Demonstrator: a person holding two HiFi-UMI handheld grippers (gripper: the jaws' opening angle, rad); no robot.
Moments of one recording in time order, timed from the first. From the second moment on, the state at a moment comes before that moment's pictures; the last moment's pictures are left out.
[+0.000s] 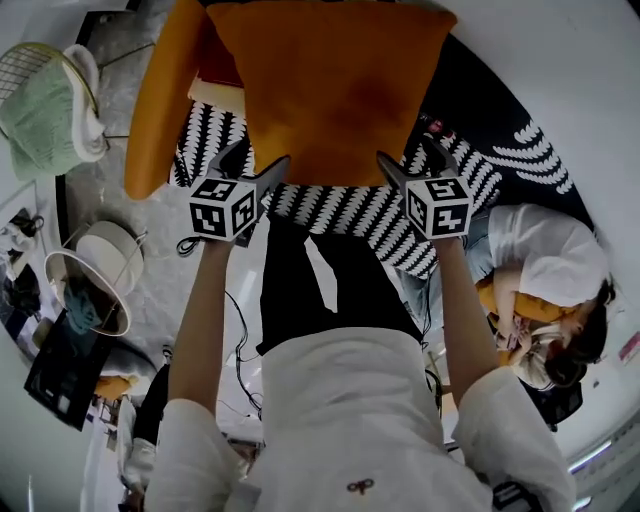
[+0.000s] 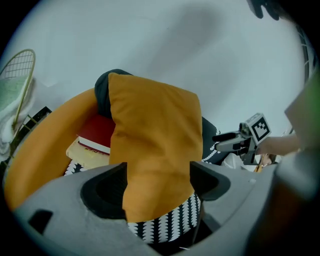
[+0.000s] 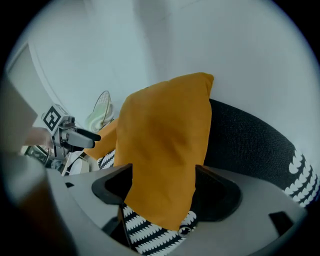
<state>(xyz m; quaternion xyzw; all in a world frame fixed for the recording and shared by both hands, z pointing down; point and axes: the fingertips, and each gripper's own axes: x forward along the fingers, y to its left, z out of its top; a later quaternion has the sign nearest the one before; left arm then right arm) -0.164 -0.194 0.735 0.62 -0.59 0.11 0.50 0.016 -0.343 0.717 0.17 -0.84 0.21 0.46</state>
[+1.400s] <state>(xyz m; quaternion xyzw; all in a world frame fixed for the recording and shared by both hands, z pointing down) -0.182 -0.231 0.868 0.64 -0.53 0.16 0.54 0.013 -0.366 0.840 0.16 -0.81 0.28 0.50</state>
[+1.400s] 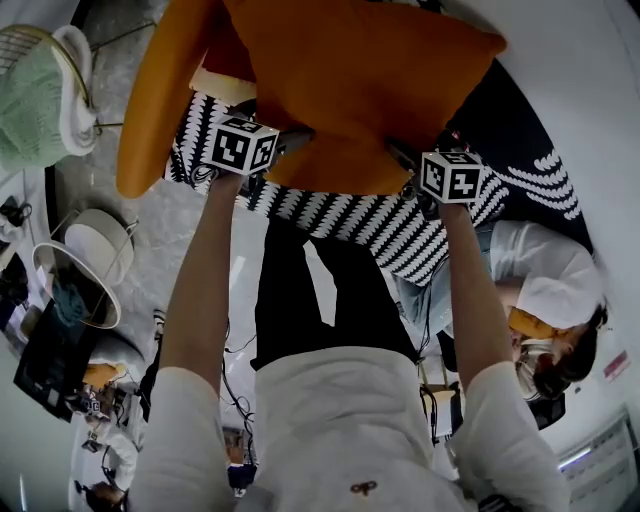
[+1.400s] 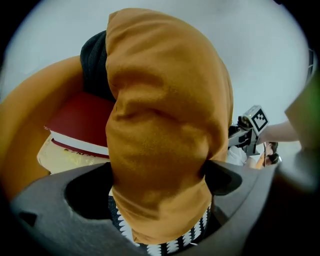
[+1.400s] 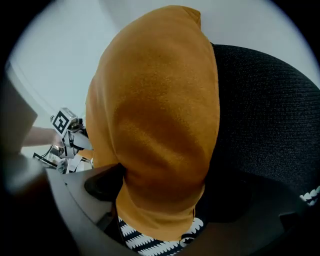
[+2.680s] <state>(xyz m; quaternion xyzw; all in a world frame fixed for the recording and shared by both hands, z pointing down) -0.136 -0.198 0.750 0.63 -0.58 0.19 0.49 0.040 -0.322 0.724 0.15 -0.83 0.24 0.47</state>
